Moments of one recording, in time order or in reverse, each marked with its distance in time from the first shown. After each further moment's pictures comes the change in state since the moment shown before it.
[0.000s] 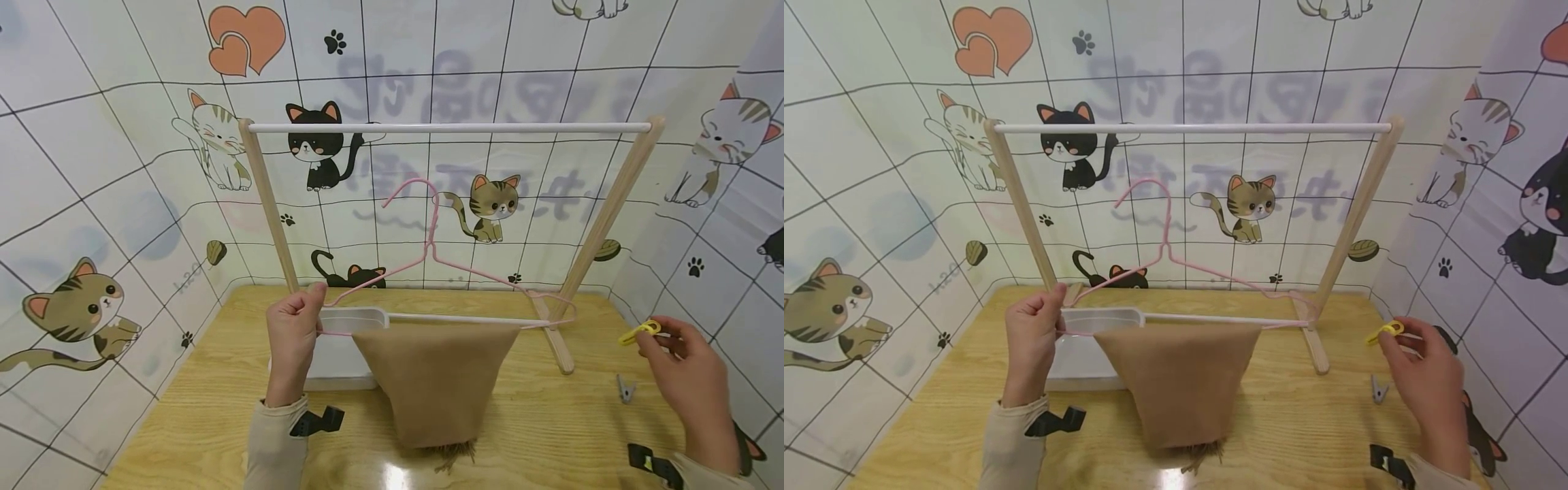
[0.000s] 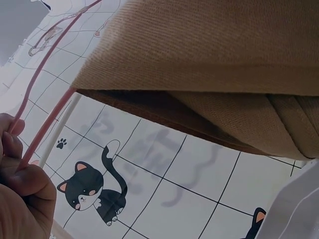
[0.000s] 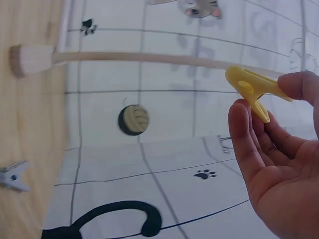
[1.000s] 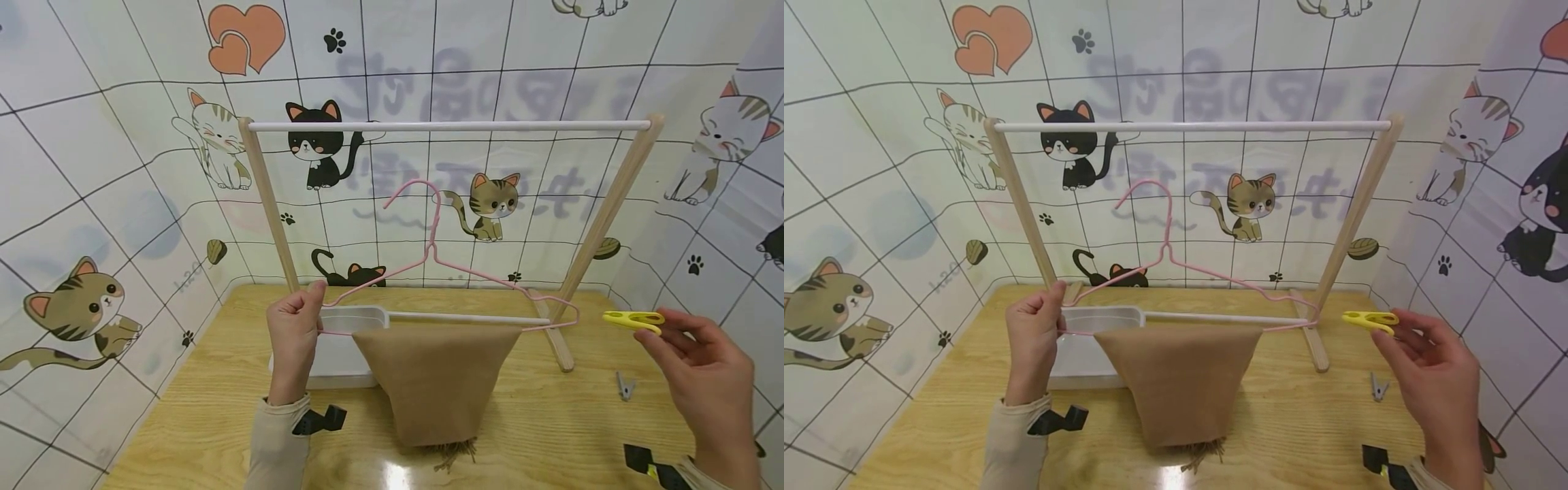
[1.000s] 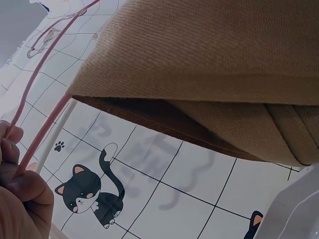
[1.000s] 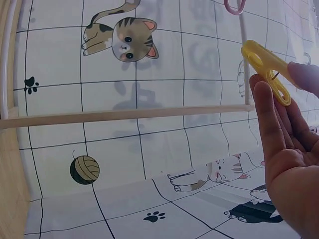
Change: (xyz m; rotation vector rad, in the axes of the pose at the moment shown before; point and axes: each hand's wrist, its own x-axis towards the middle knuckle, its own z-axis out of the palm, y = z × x) left_hand -0.001 0.000 0.002 -0.047 0.017 0.017; right_hand -0.036 -0.044 -0.013 0.411 0.160 -0.173
